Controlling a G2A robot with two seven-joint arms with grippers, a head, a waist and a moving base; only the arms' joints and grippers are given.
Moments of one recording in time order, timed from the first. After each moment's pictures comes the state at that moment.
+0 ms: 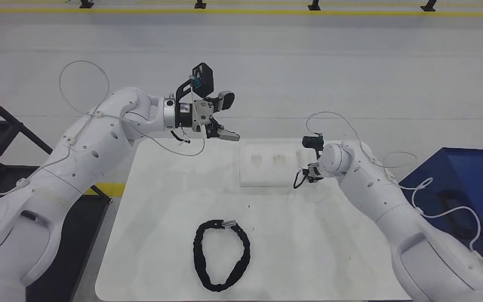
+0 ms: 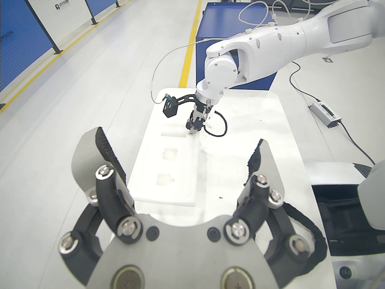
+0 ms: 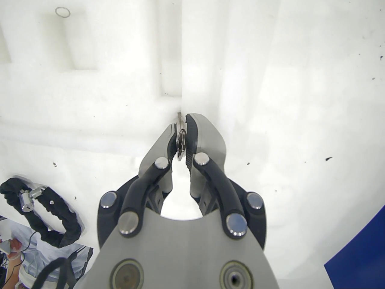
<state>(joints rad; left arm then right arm) 0.18 -0.95 -0.34 -1.07 0.45 -1.01 -0.08 -0.46 -1.28 0.58 -0.67 -0.45 0.18 0.98</state>
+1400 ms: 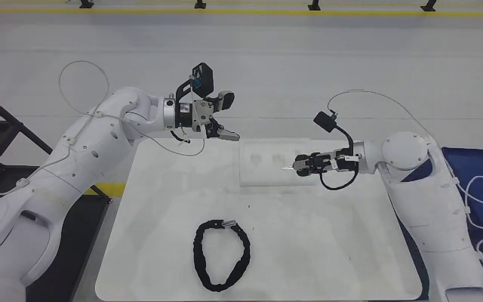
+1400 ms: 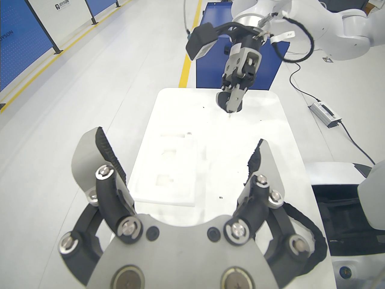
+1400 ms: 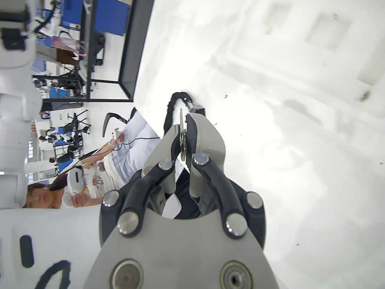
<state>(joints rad) 0.18 -0.95 -0.34 -1.07 0.45 -1.01 -0.08 -0.82 -1.06 1.24 -1.47 0.00 0.00 1.38</state>
